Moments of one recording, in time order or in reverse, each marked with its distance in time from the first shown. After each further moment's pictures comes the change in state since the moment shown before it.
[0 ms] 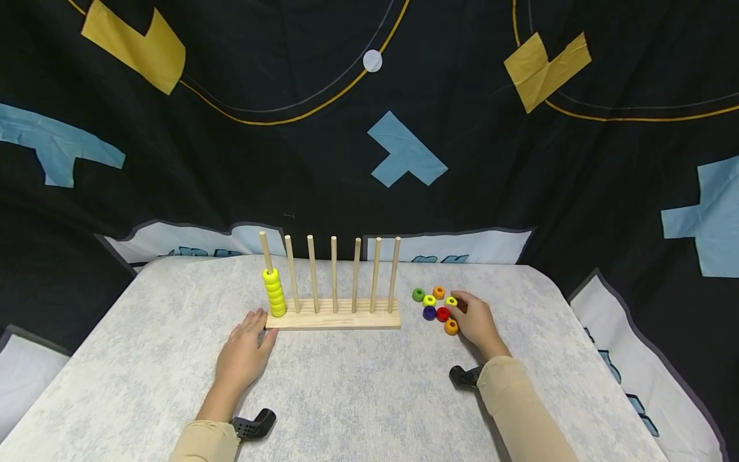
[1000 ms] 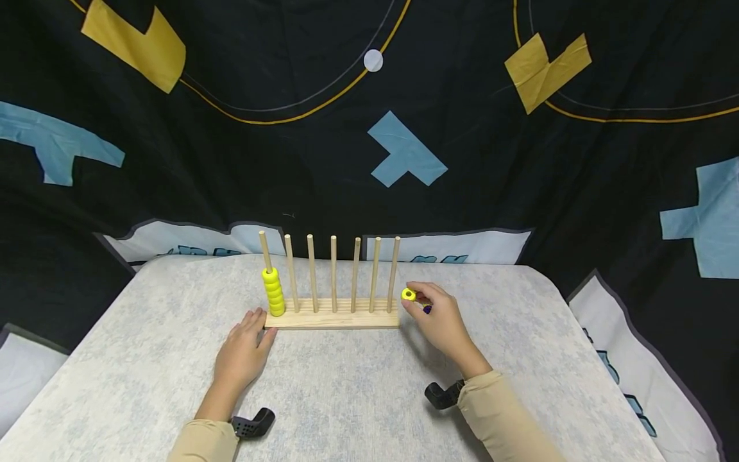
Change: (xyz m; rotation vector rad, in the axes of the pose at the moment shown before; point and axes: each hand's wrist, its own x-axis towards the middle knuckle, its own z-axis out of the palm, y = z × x) left_hand -0.001 0.000 -0.002 -0.005 0.008 0.013; right_hand -0.052 -0.104 0.004 0.167 0.150 -0.409
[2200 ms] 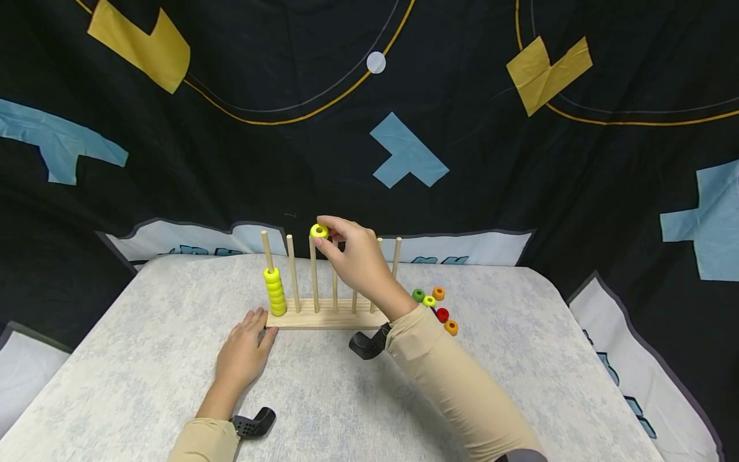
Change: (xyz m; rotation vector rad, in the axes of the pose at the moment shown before) left_hand 0.000 -0.002 0.001 0.010 0.004 0.006; right_hand 0.088 -0.153 0.033 0.134 -0.065 -0.265
